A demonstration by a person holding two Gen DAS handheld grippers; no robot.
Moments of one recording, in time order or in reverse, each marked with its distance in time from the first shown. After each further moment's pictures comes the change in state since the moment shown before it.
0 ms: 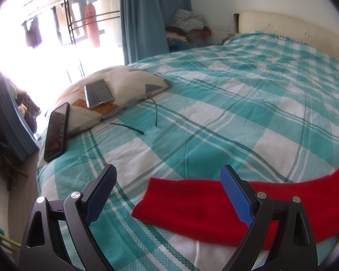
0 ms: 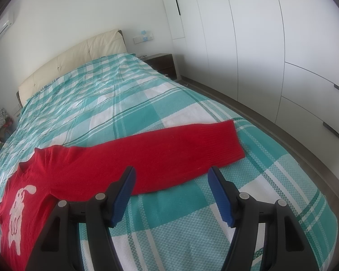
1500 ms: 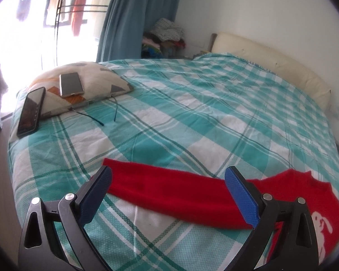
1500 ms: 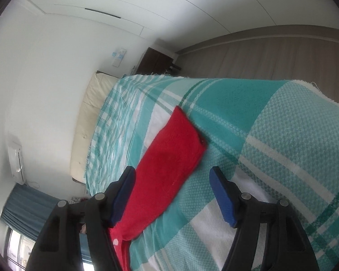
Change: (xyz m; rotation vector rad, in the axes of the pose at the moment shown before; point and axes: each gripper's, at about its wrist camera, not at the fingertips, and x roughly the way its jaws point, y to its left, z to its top) left arm -0.071 0.004 -0.013 -0.152 -0.027 -0.310; right arm 0.058 -0.125 -0.001 0.743 0.140 0.408
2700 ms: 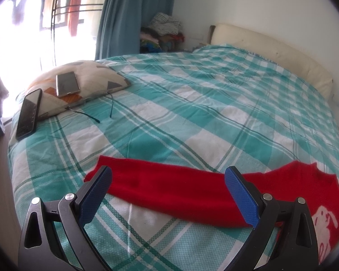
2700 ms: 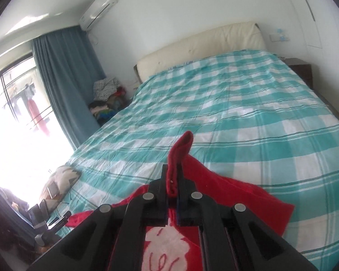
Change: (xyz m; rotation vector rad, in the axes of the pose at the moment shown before) left arm 0.014 -0.021 0.001 0.061 0.035 0.037; right arm 0.121 0.391 -0.287 -1.020 0.366 0.255
